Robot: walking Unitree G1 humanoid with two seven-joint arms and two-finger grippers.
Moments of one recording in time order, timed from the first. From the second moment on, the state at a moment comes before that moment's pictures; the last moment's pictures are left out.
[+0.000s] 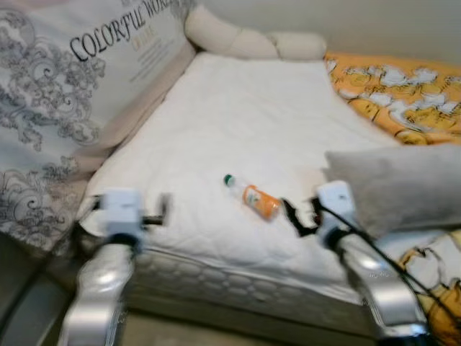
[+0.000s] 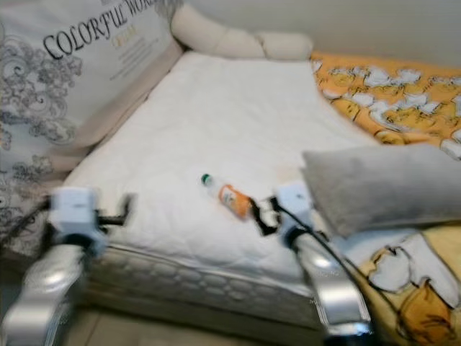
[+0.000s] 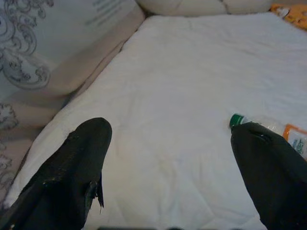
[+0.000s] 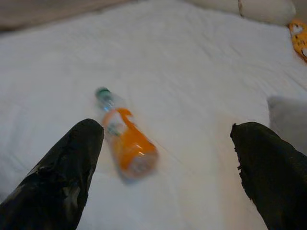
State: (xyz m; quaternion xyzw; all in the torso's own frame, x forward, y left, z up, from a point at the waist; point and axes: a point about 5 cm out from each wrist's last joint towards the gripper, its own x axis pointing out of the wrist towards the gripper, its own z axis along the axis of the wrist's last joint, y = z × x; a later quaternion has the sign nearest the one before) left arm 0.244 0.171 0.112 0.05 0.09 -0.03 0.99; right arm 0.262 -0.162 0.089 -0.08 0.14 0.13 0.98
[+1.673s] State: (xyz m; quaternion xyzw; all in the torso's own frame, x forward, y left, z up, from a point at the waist) left arm 0.256 0.141 0.109 0.10 0.18 -0.30 0.93; right arm 0.322 -0.205 0.041 -0.18 0.40 0.14 0.89
